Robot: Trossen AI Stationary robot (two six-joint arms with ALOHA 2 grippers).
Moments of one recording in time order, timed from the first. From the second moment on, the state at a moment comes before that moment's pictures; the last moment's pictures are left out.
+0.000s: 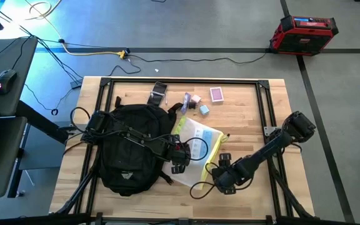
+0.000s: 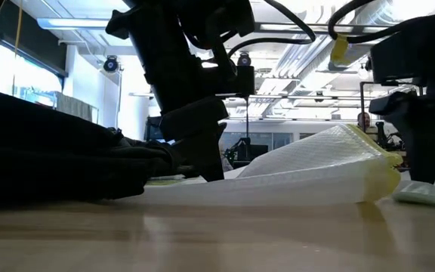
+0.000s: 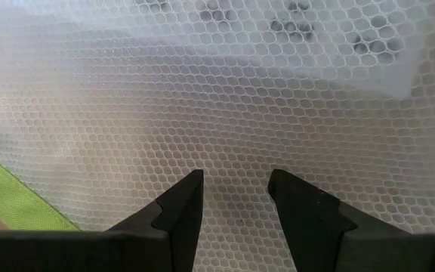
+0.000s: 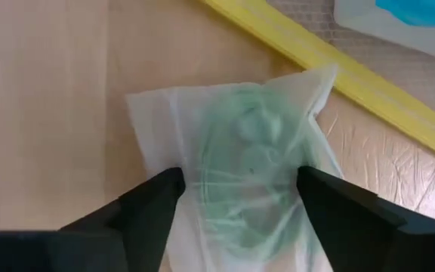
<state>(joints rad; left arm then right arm) -0.27 2.06 1.34 -0.47 -0.33 -0.29 0.63 1.79 0.99 -0.62 0.15 0.52</state>
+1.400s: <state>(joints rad) -0.30 2.07 1.34 -0.43 -0.32 -0.29 -0.23 1.41 0.84 -0.24 0.42 0.18</state>
